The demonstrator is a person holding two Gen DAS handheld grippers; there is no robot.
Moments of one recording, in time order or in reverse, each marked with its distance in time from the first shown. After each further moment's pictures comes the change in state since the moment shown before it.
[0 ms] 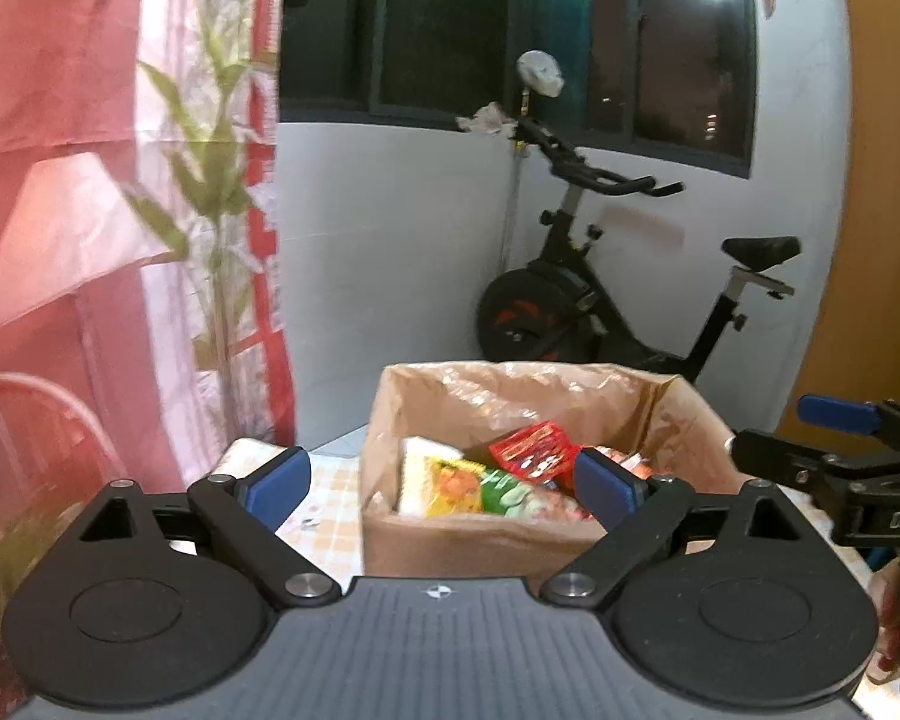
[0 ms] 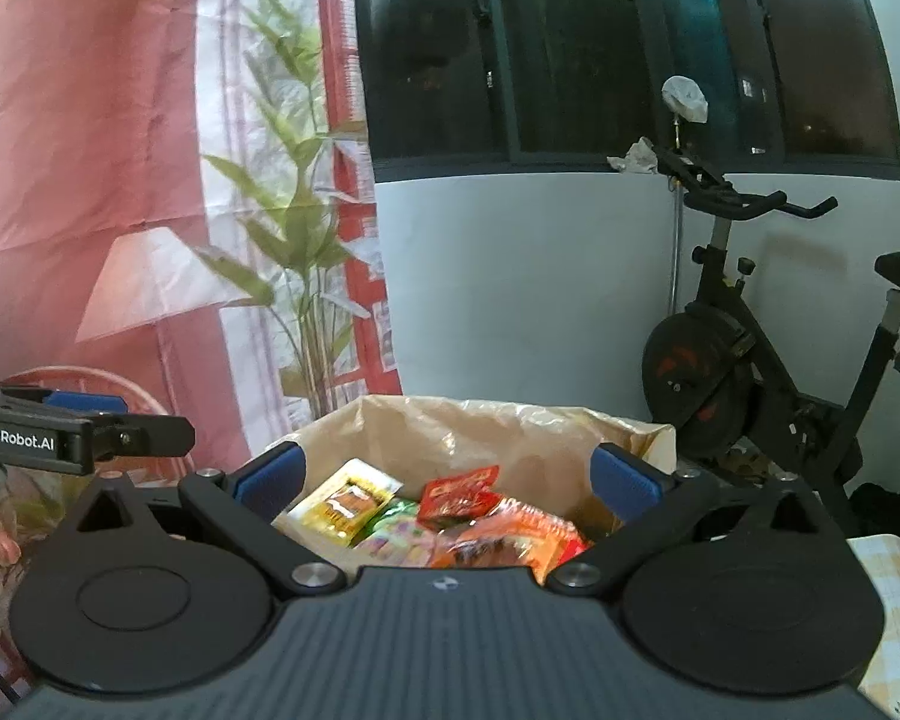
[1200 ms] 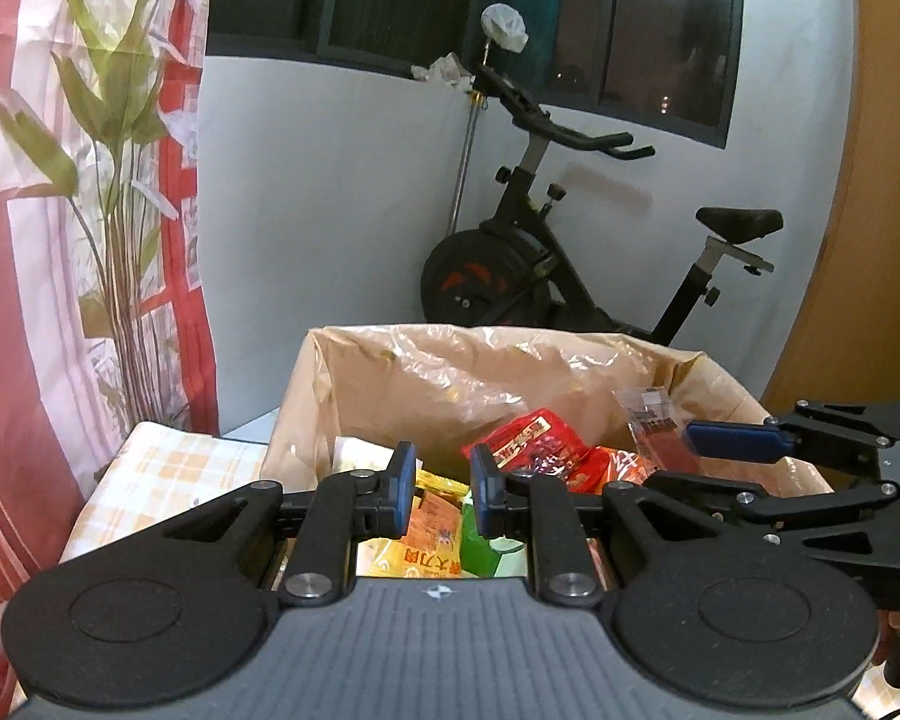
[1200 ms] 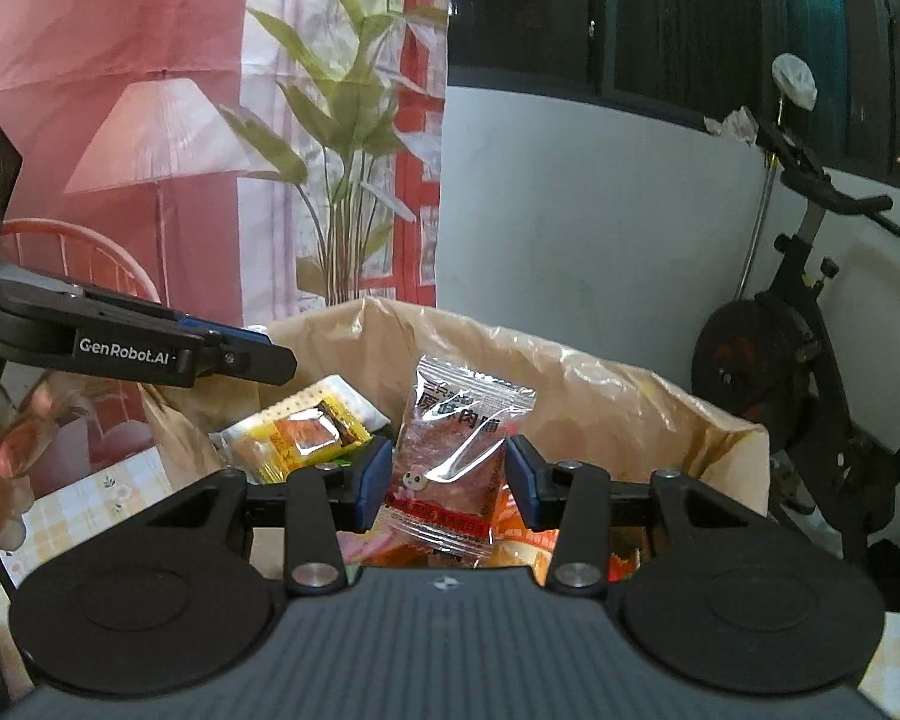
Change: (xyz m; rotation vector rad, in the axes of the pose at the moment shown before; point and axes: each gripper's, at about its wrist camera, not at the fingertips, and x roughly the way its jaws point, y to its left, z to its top) left arm 0.134 0.003 -0.007 -0.018 0.070 -0.155; right arm 0.121 -0.017 -0.023 -0.197 0.158 0.098
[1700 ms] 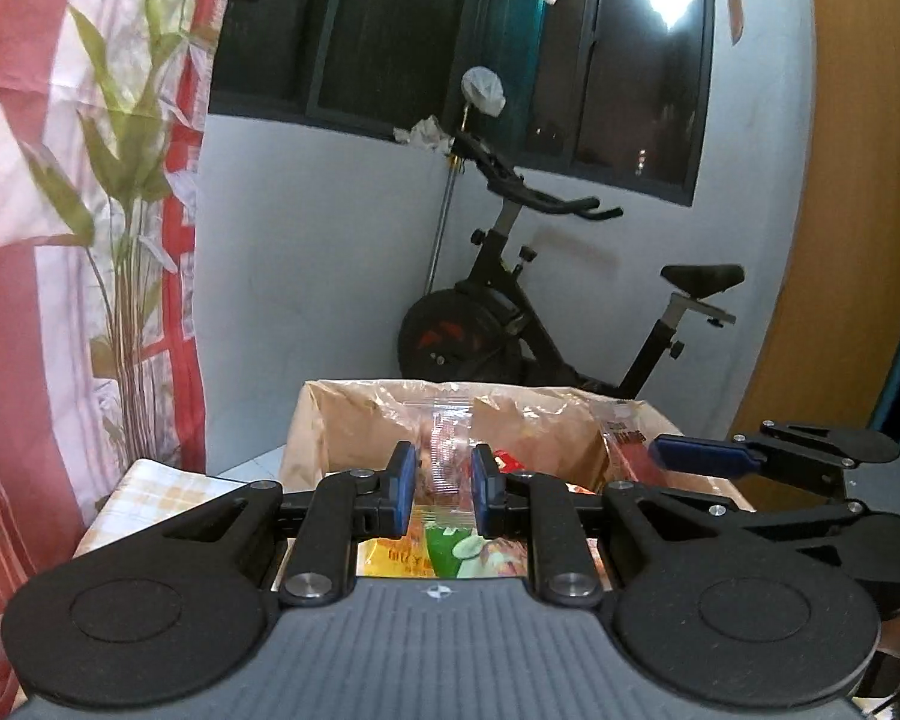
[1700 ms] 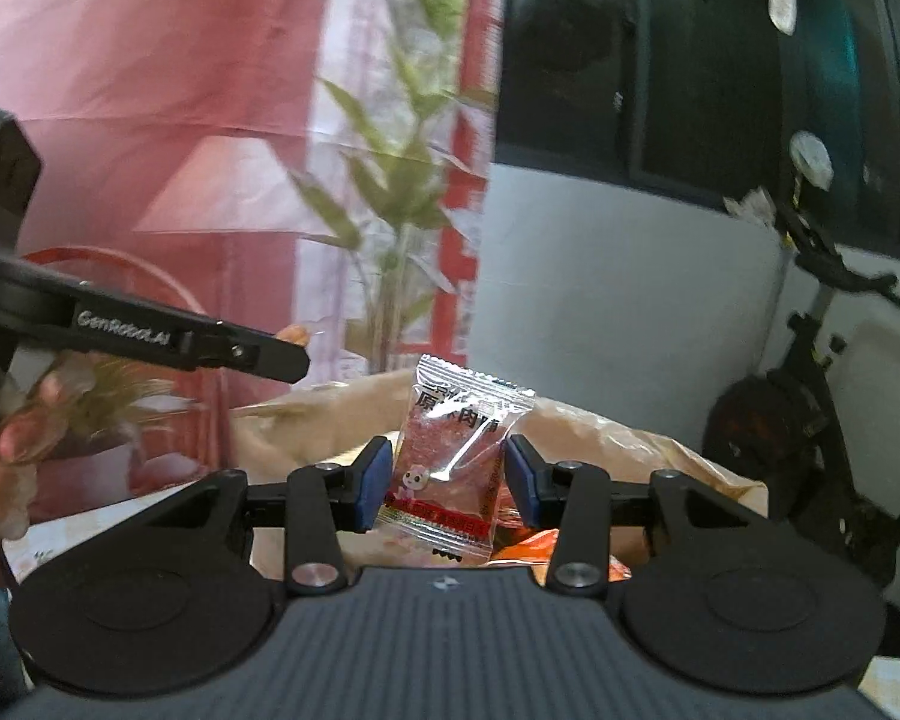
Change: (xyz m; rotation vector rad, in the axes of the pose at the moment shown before) left arm -0.052 -0.010 -0.003 0.001 -0.119 -0.045; right arm -0.046 0.031 -0.001 -0.054 -0.140 0.028
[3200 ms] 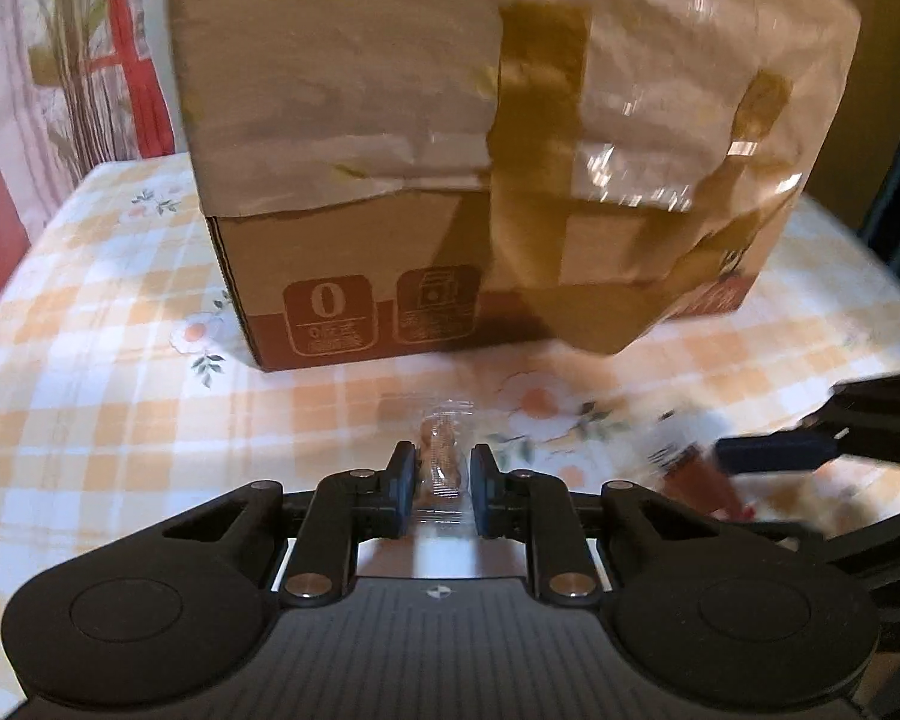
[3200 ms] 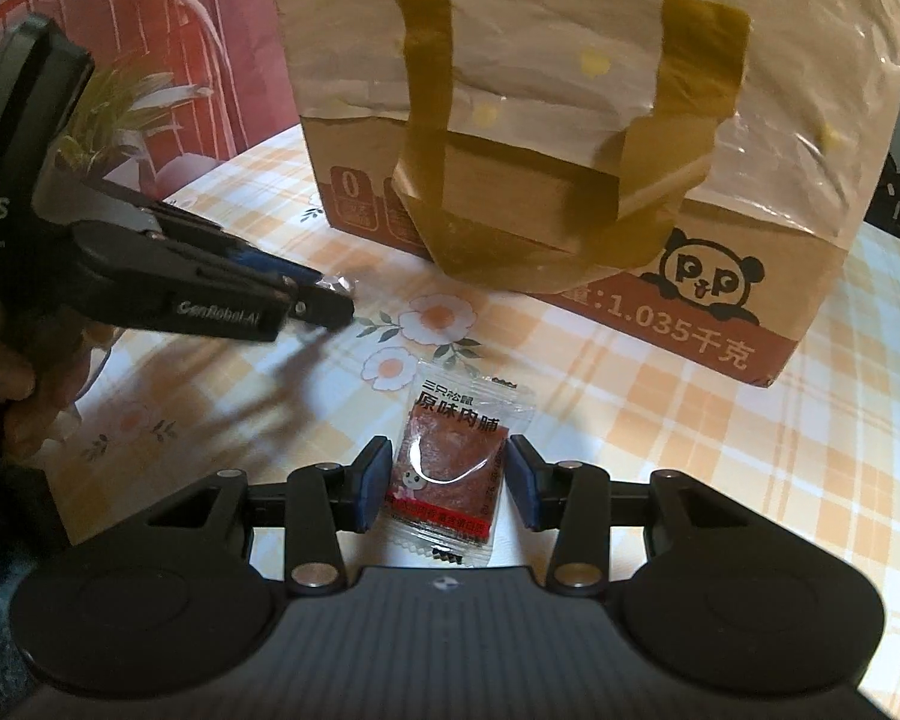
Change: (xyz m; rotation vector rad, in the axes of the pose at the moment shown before) left arm 0.042 0.019 -0.193 0.092 0.471 -0.018; right arm 0.007 0.072 -0.188 0.191 0.507 0.032
